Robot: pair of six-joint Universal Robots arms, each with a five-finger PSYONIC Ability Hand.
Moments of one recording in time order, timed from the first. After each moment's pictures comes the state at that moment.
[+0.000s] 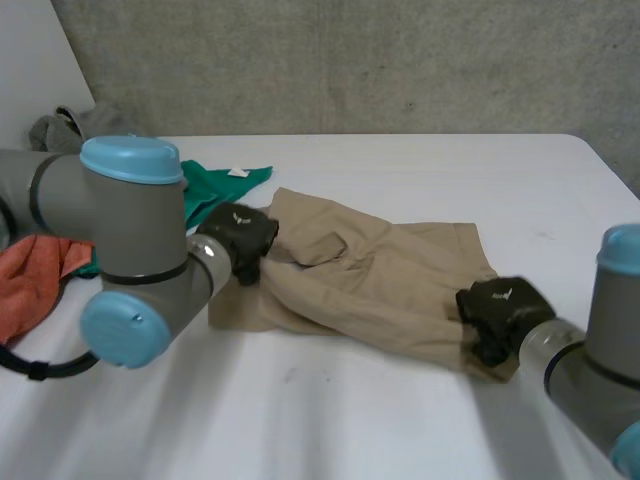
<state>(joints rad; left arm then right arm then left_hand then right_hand) 4.17 -2.17 -1.19 2.92 -1.58 3.55 1.91 -1.28 1.78 0.04 1.51 2.73 1.14 1.20 1.19 1.20 0.98 0.97 1.18 1.18 1.18 0.99</state>
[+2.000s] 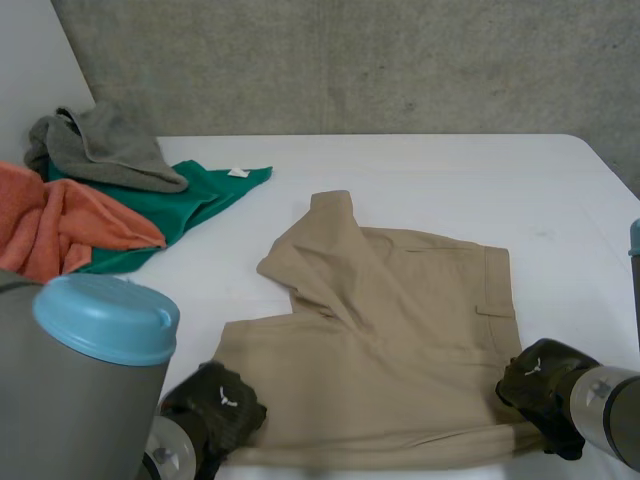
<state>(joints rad) 3.97 -1.81 -1.74 2.72 -1.71 3.74 1.89 -1.39 1.81 0.51 1.59 2.22 1.12 1.16 1.15 1.16 0.97 0.99 1.18 1.20 1.19 1.00</state>
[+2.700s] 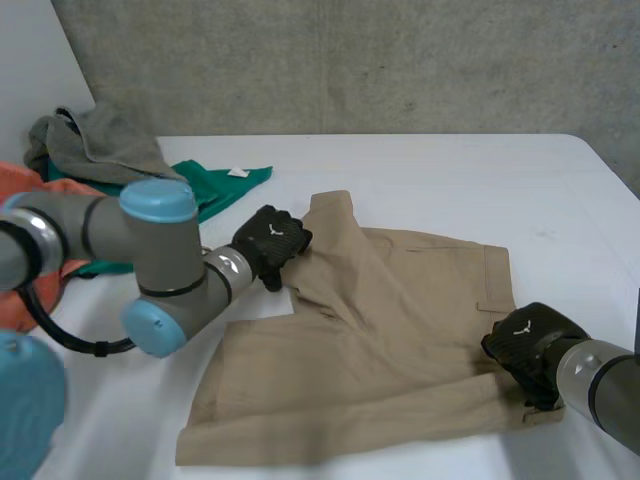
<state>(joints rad) 4.23 -2.44 -1.07 3.19 -1.30 3.74 1.84 -1.36 1.83 0.28 1.49 2.32 0.63 0.62 0.62 0.61 0.44 0.99 1.18 1.20 1.19 1.00</state>
